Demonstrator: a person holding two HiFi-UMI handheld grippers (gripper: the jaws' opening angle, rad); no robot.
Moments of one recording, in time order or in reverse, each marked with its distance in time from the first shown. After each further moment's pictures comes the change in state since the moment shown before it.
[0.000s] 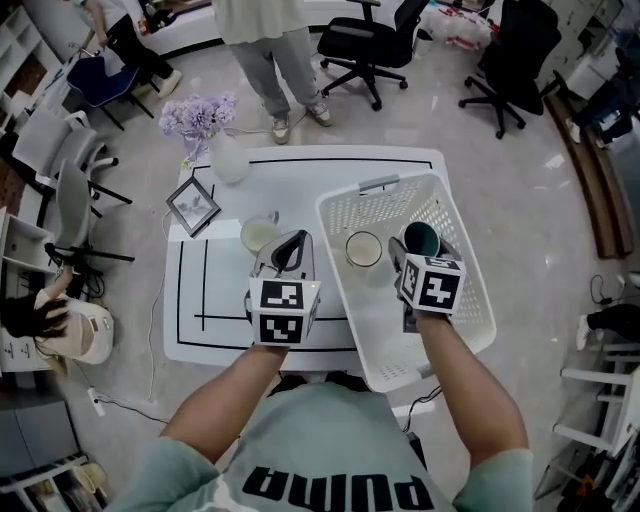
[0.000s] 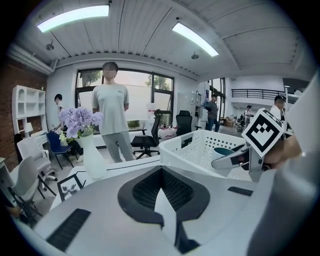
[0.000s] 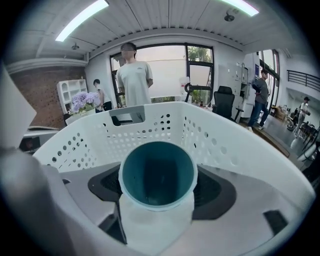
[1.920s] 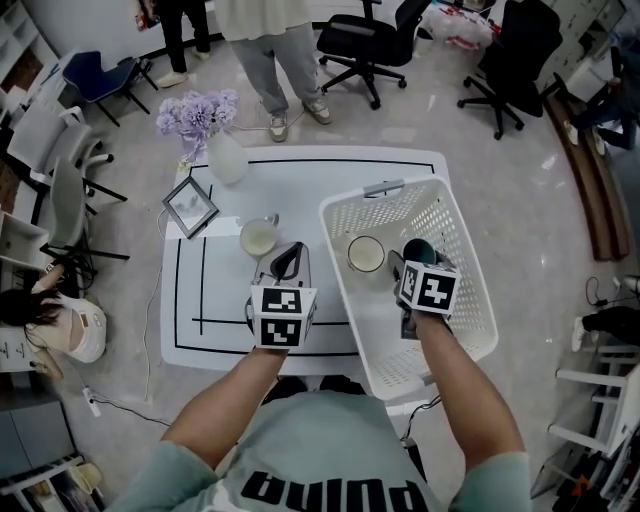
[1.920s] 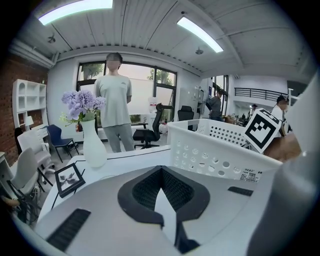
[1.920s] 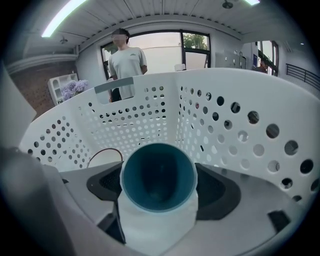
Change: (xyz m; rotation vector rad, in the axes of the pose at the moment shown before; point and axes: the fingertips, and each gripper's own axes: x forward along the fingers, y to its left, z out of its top) left arm 0.017 0.014 -0.041 -0.031 0.058 -0.001; right arm 0.026 -0.011 -0.039 0.048 0.130 -0.049
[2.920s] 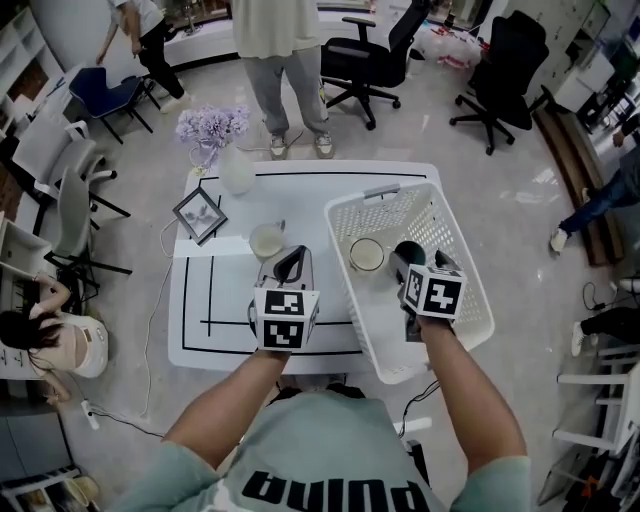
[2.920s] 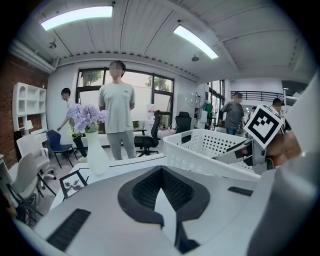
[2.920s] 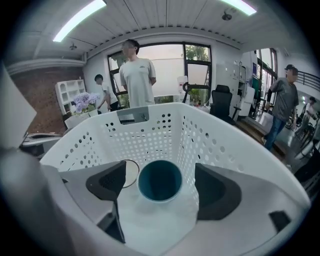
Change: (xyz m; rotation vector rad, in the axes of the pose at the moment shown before) left arm -0.037 -0.003 0.017 0.020 -0.069 -0.015; right arm -0.050 0.017 0.020 -0.030 -0.117 0.031
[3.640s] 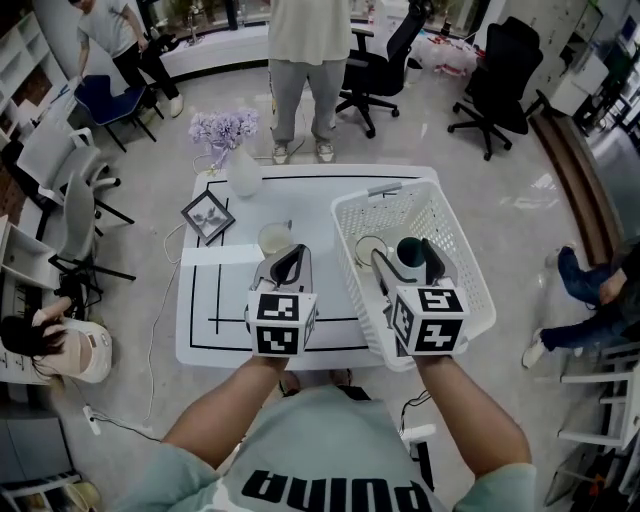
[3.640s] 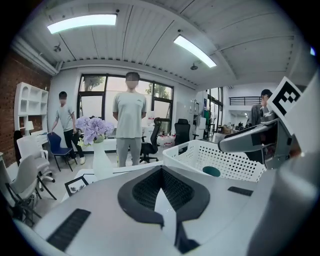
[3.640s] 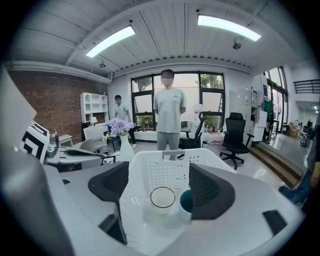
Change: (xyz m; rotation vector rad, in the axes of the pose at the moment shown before) left arm -0.045 0.002 0.026 -0.023 -0.077 -0.018; right arm -0.103 0.093 0.059 -0.134 -0.289 0.132
